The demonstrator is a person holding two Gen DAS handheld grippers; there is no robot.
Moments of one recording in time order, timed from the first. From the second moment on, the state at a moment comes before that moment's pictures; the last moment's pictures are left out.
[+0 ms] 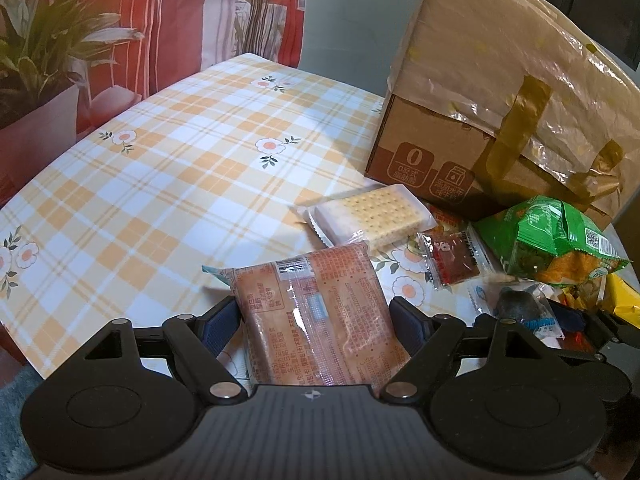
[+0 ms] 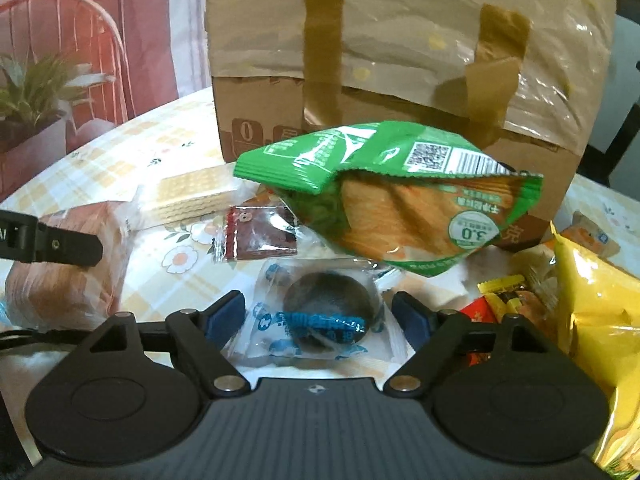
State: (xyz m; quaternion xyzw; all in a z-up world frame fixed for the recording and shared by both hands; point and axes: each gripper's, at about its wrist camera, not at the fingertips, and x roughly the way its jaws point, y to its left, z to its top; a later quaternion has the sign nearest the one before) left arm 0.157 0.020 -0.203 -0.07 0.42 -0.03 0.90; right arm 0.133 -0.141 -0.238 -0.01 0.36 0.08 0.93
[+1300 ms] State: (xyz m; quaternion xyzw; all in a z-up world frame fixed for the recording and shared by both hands) left arm 0.127 0.014 -0.143 -0.05 0.34 -0.08 0.94; right arm 0.076 -0.152 -0.173 0.02 0.26 0.13 0.96
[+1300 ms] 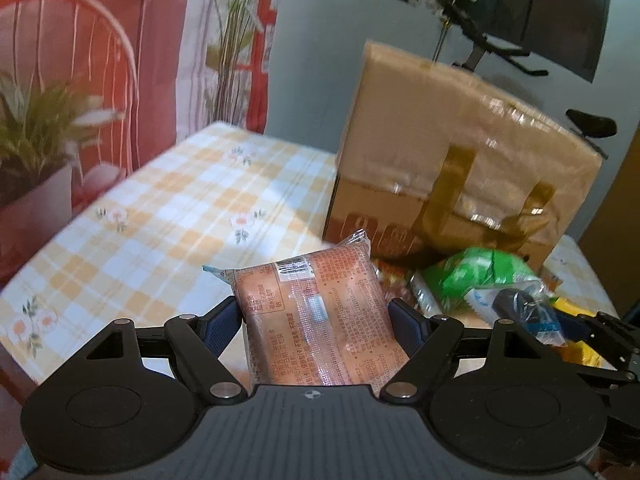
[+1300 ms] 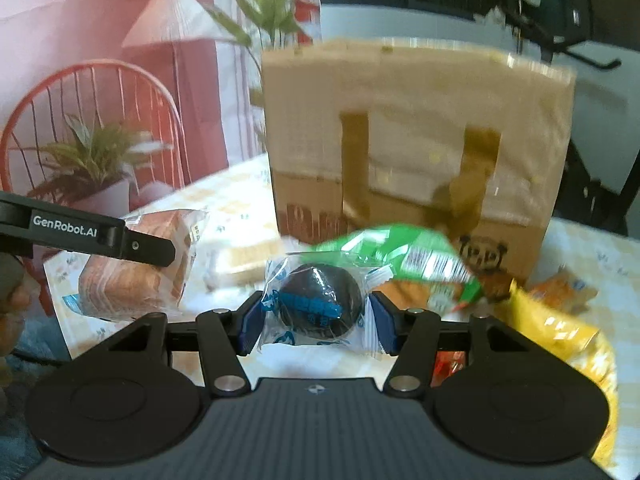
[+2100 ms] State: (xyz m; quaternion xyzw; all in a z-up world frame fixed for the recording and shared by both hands) left arm 0.254 -0.076 0.000 0.05 0.22 -0.21 0.95; right arm 0.177 -0.229 -0.036 0.03 0.12 0.04 0.99
